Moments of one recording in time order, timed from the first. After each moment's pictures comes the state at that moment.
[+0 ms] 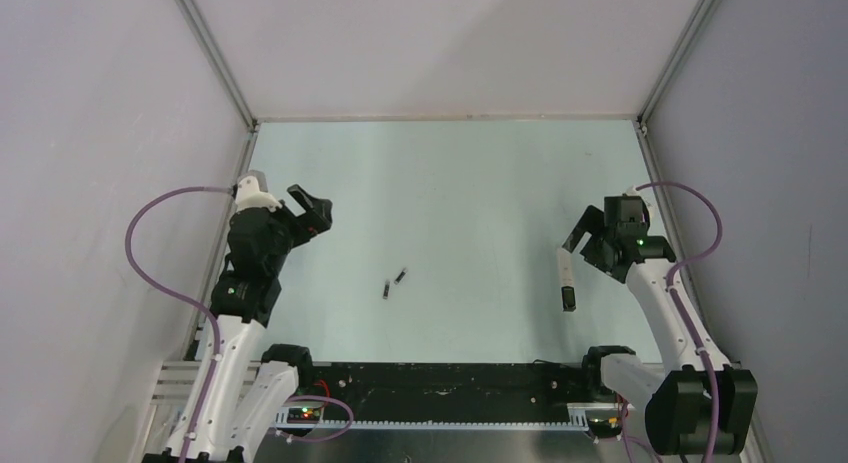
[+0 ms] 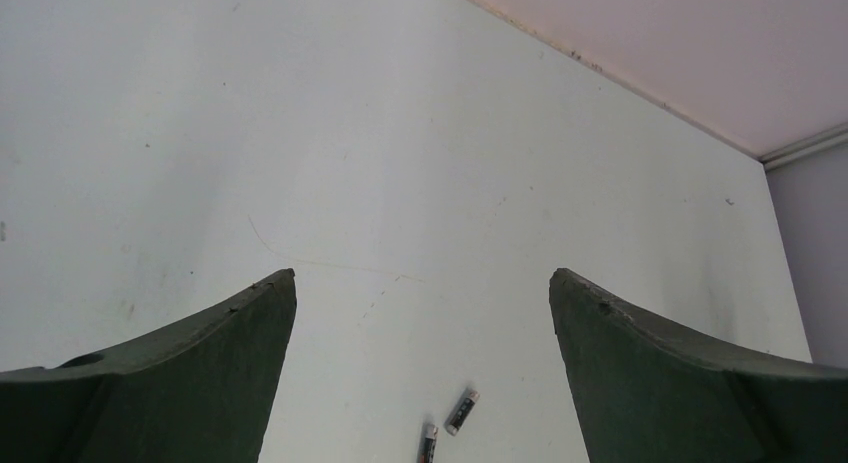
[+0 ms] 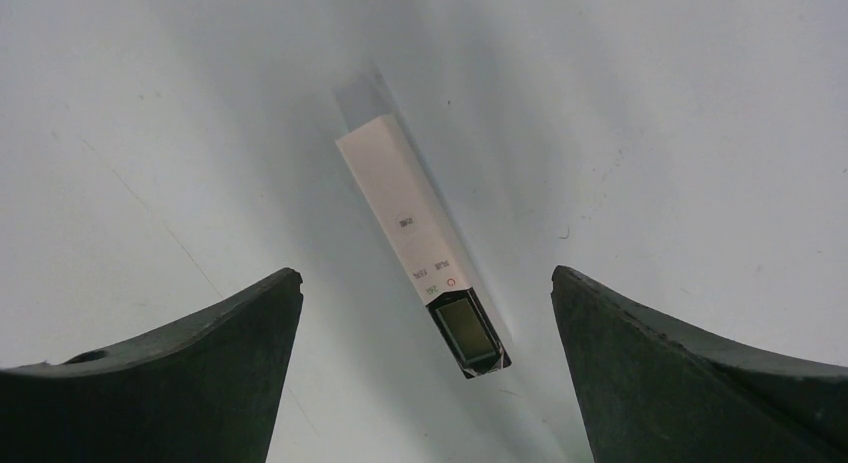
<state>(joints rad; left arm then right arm) -0.10 0.68 0.73 -0.34 -0.06 -0.51 0.01 1.02 0.78 -0.71 0.15 0.57</state>
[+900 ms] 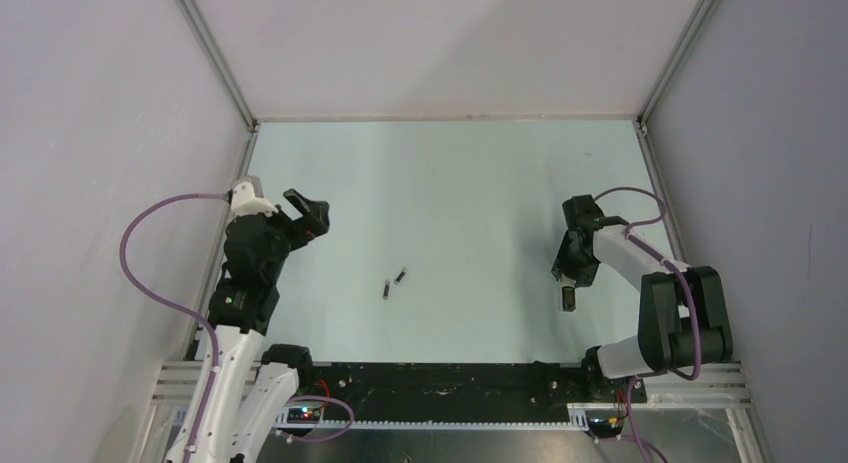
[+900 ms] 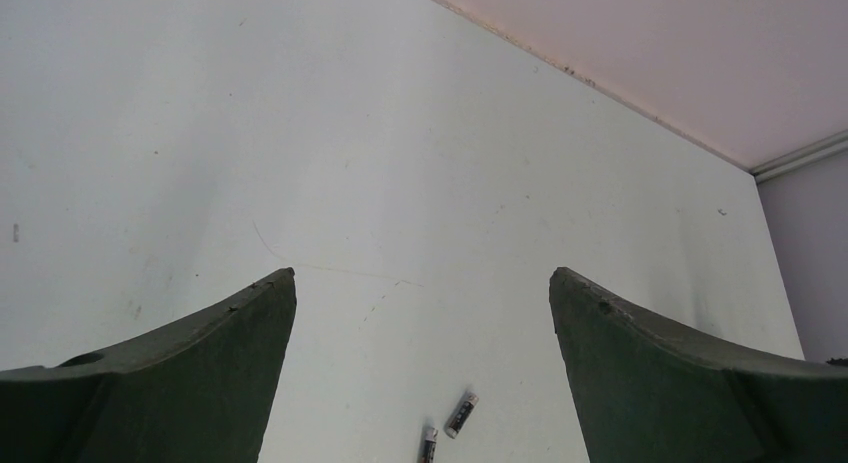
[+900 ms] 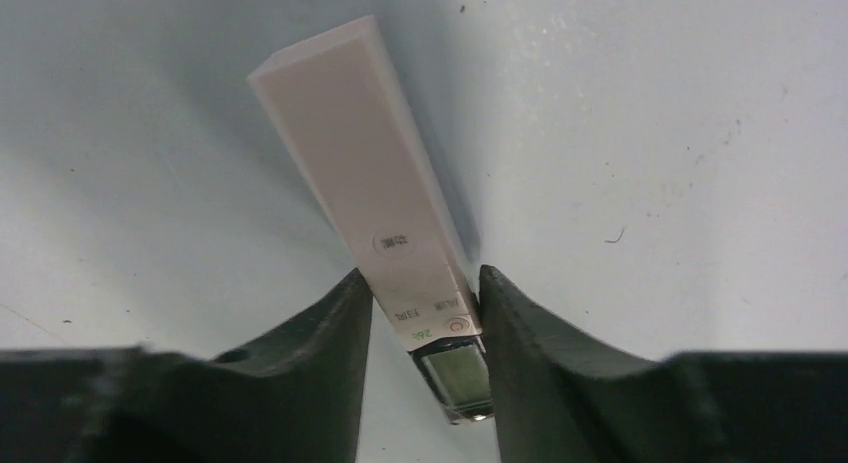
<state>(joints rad) -0.10 0.62 0.70 -0.34 -0.07 -0.52 0.14 1.42 0.78 -0.68 0.17 0.56</state>
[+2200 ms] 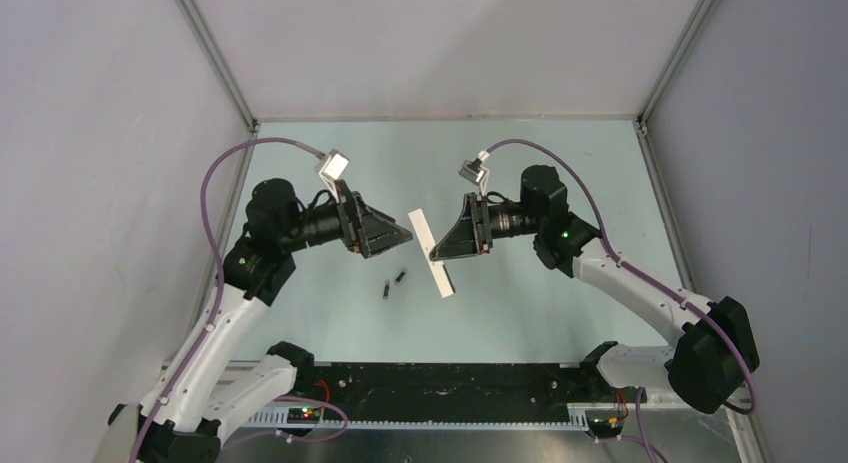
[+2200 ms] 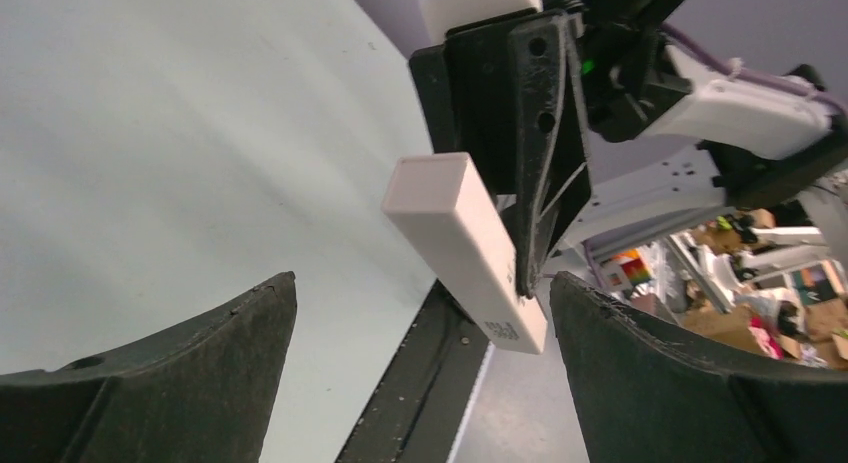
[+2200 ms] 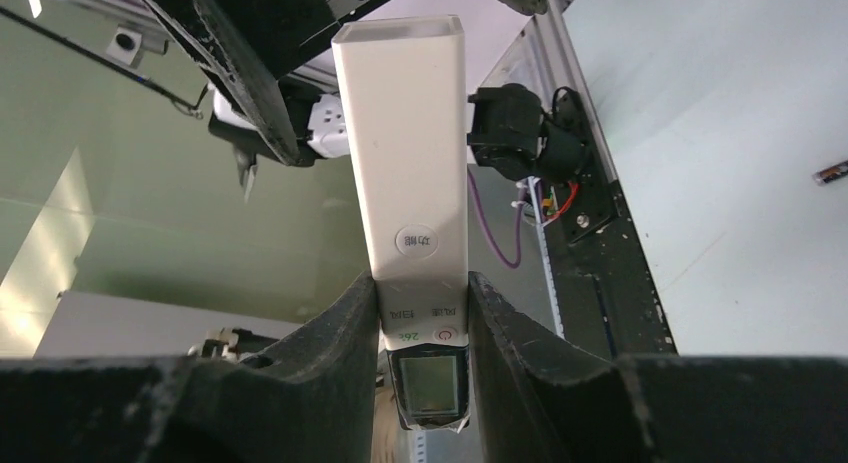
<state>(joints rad) -0.39 0.85 0.94 -0.28 0.75 -0.55 0.64 1.25 0.94 0.17 -1.01 0.94</state>
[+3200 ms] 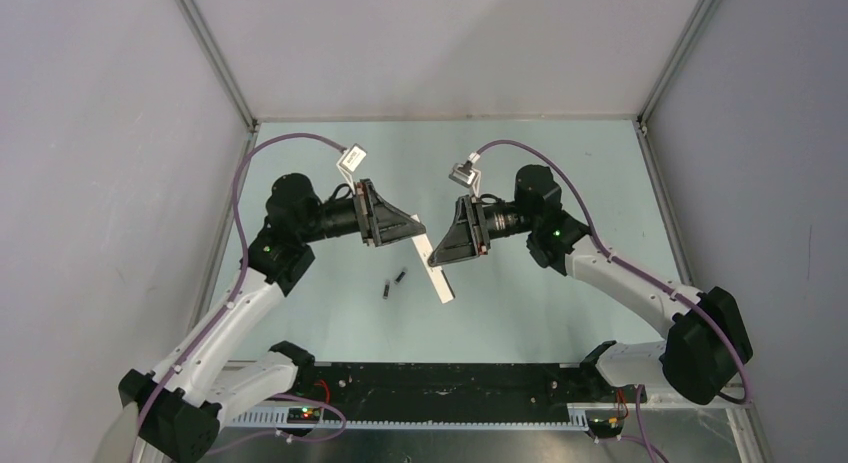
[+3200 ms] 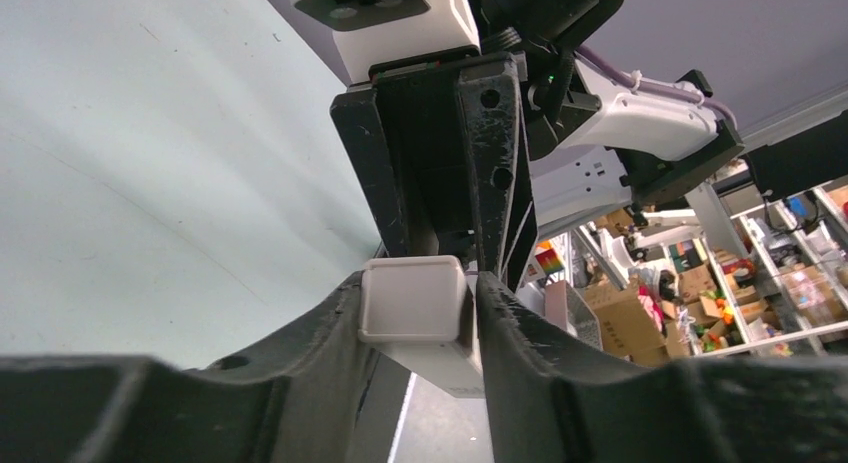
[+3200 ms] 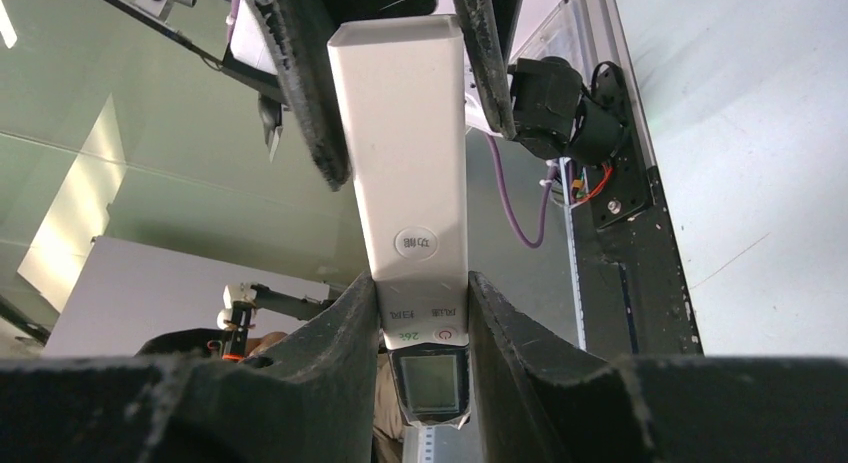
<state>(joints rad) -0.46 0.96 0.89 0.02 0.85 -0.78 0.66 1.30 0.94 0.28 -1.11 1.00</state>
